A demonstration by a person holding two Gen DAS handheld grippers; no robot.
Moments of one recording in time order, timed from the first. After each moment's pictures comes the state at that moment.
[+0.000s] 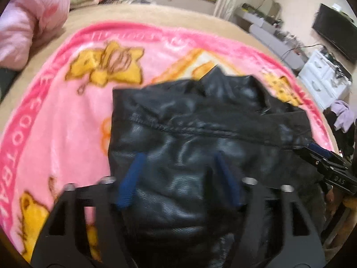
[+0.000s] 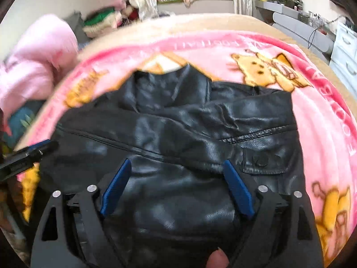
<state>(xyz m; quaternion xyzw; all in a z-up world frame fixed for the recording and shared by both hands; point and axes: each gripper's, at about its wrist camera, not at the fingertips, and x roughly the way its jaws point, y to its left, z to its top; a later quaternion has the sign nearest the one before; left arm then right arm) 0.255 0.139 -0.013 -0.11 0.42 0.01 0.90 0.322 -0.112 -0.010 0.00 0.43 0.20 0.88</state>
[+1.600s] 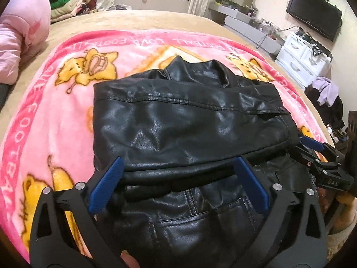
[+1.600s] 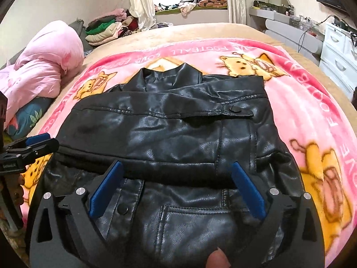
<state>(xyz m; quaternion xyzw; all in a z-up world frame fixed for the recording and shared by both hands) 0.203 0.100 0.001 -0.08 0.43 -0.05 0.90 0.242 -0.136 -0.008 0.00 0.40 0.19 0.89</state>
